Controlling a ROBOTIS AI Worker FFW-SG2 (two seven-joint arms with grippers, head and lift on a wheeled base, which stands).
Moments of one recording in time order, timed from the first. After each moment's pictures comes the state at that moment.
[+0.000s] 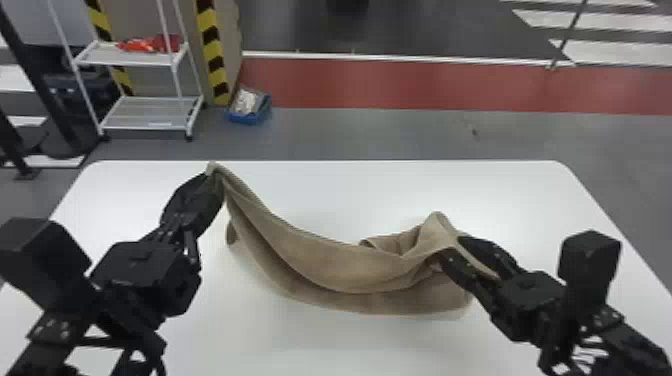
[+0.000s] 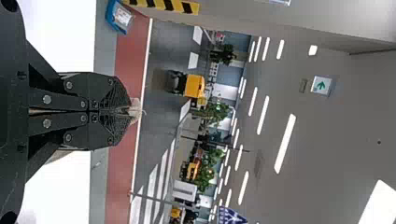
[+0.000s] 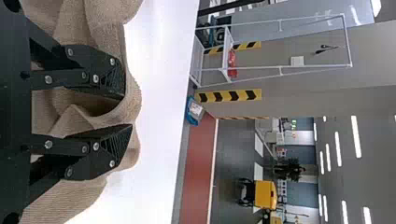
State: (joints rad) left arm 0.52 0.25 -0.09 -2.41 0.35 0.26 0.10; right arm 0.43 -0.11 -0.11 -2.24 -0.06 0.56 0.41
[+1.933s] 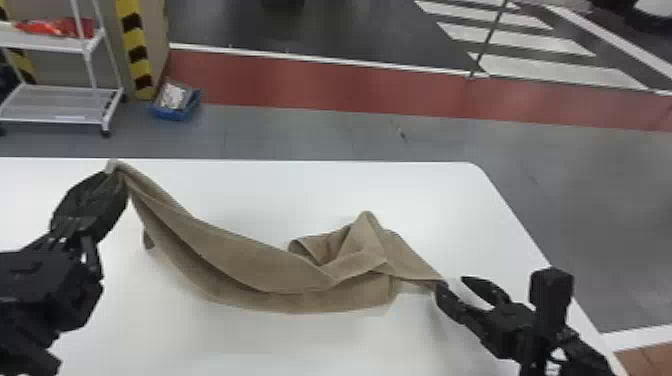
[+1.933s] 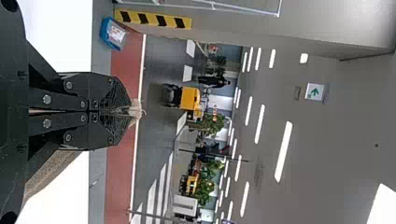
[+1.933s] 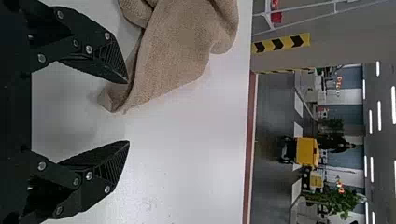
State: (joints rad) left arm 0.51 0.25 -0.09 -2.37 0.30 0.22 0.11; right arm 0.38 -0.12 -0.39 -1.88 -0.01 0.41 0.56
